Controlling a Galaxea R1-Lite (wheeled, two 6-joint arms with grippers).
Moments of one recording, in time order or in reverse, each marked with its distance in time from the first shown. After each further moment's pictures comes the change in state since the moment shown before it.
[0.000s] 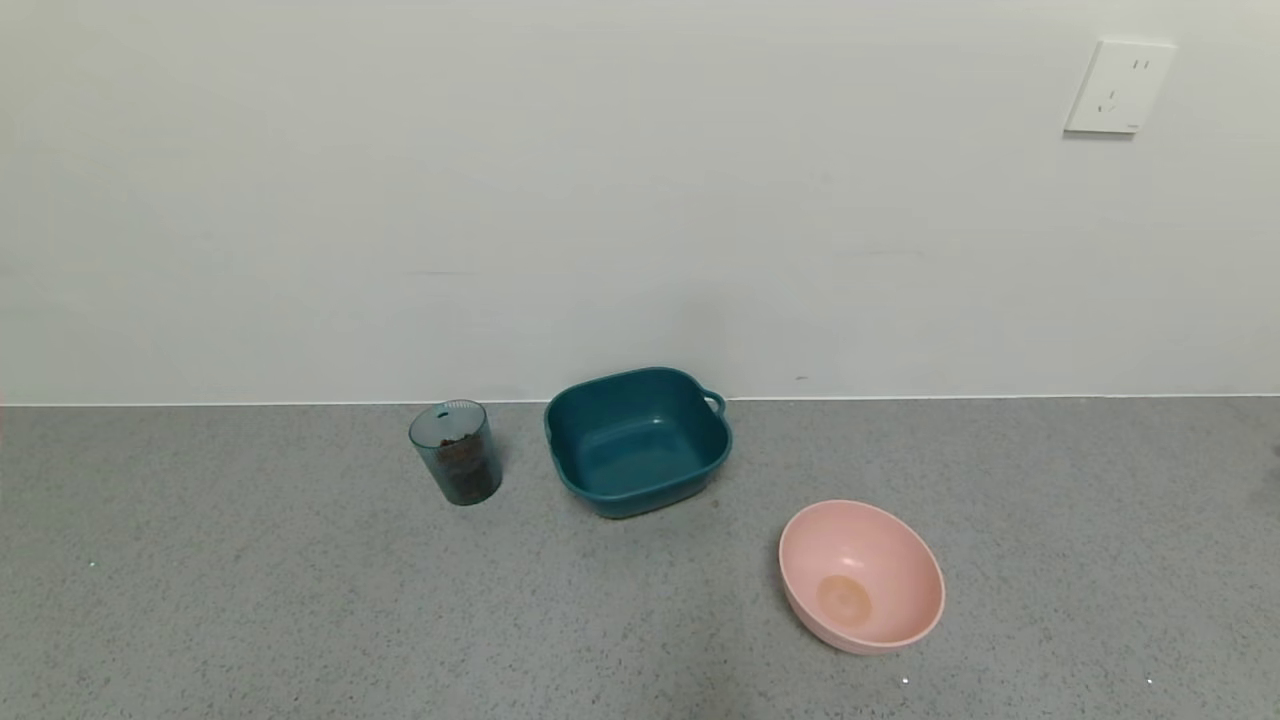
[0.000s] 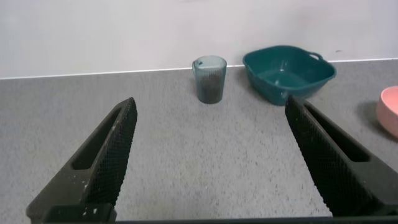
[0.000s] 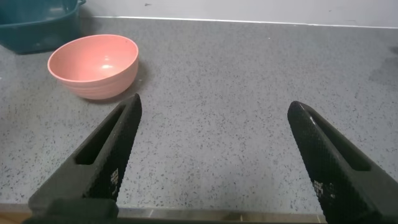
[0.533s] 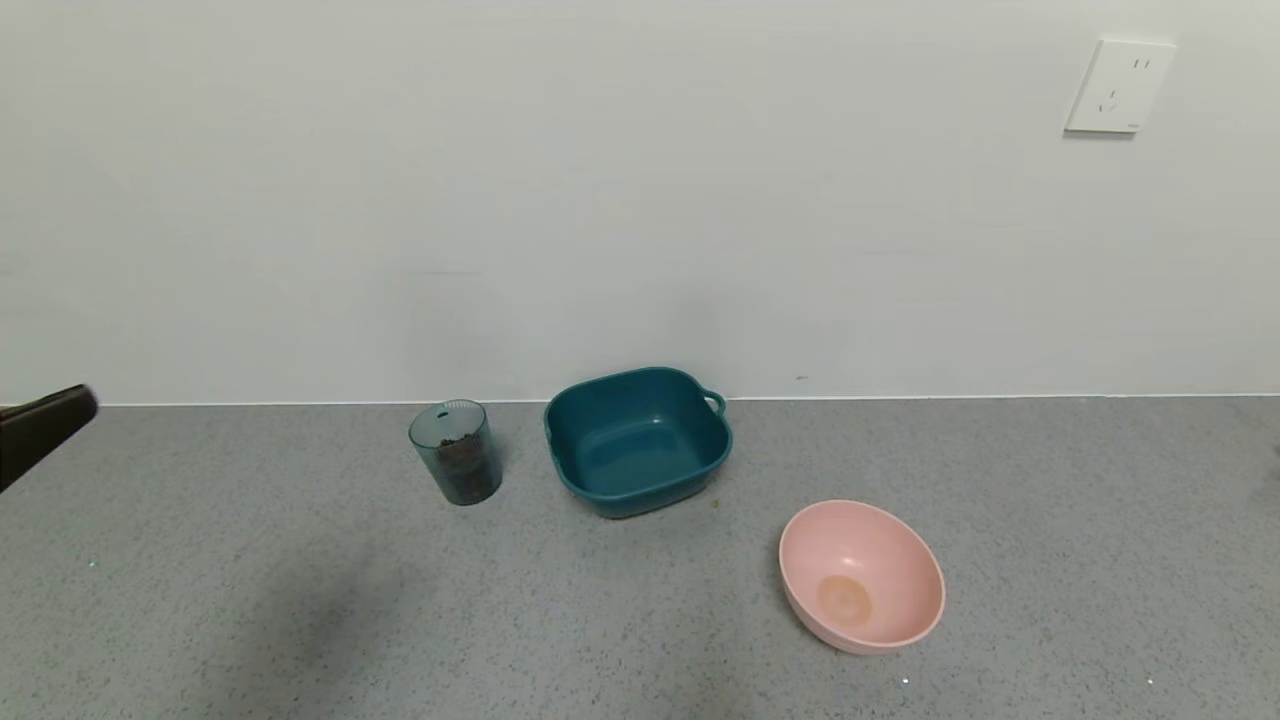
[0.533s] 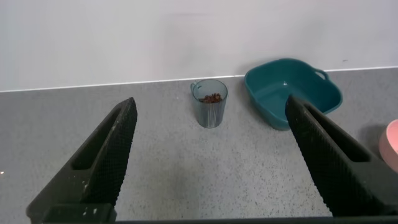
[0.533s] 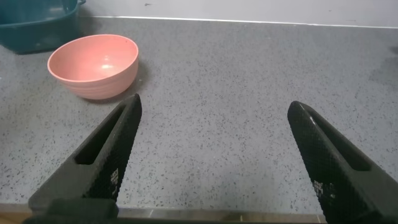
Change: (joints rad) left arm 0.000 0.000 0.000 0.000 0.000 0.000; right arm 0.000 0.000 0.000 0.000 0.000 0.000
